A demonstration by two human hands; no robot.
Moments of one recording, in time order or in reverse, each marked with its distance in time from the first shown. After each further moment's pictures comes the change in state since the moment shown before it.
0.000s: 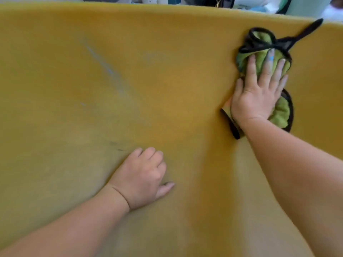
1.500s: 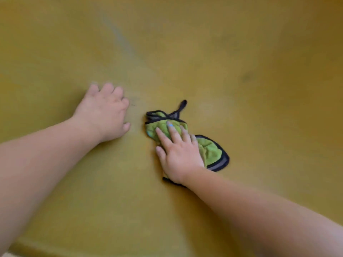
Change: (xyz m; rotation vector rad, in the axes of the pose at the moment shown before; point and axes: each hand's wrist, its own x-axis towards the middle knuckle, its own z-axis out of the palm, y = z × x) left_hand -0.049 -0.038 -0.112 0.404 -0.407 -0.260; right_hand -0.267 -0.090 -0.096 0.133 -0.899 -0.324
